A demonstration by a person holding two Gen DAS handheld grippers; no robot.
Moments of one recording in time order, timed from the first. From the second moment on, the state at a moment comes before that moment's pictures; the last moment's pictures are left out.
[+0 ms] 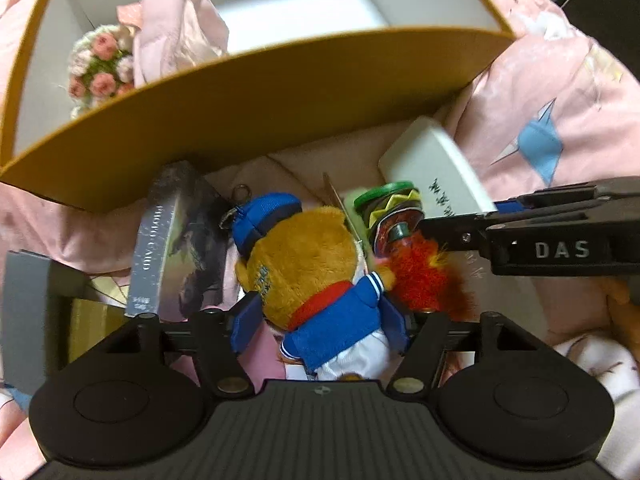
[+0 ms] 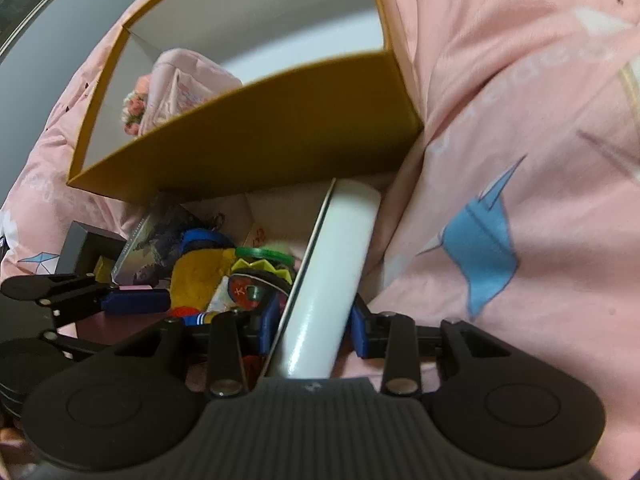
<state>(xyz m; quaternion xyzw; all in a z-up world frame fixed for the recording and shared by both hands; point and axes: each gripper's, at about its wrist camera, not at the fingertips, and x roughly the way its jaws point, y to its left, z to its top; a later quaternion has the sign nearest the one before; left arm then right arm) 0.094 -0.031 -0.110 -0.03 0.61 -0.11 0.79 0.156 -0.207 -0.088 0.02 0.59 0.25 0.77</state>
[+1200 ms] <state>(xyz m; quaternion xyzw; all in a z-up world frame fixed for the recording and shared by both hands) 0.045 0.032 -0.029 -0.17 0.42 -0.10 0.89 0.131 -0.230 -0.005 0.06 0.47 0.31 0.82</state>
